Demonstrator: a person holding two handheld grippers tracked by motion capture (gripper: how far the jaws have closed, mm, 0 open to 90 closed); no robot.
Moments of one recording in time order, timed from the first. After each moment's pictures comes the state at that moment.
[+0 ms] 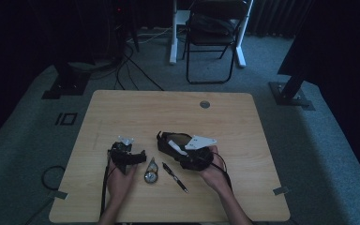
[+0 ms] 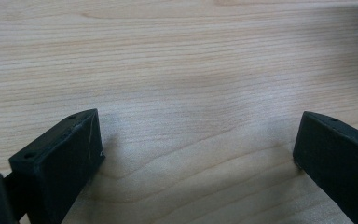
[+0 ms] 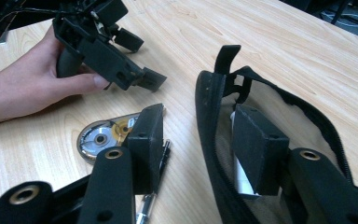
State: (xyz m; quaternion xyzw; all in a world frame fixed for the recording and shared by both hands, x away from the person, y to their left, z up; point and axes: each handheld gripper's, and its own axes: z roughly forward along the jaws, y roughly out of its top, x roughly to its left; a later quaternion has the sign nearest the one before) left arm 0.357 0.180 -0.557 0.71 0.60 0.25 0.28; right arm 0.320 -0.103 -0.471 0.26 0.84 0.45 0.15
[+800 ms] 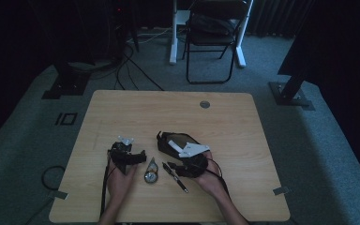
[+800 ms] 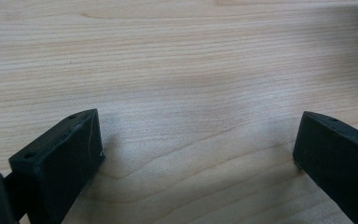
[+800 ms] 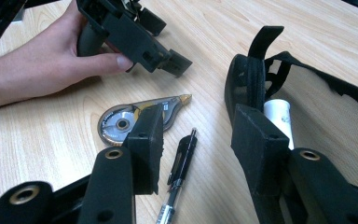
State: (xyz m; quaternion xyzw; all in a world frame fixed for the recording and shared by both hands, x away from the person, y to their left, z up) left arm 0.357 0.180 -0.557 0.71 0.60 0.25 0.28; right arm 0.308 -0.089 -0.486 0.24 0.85 0.44 0.13
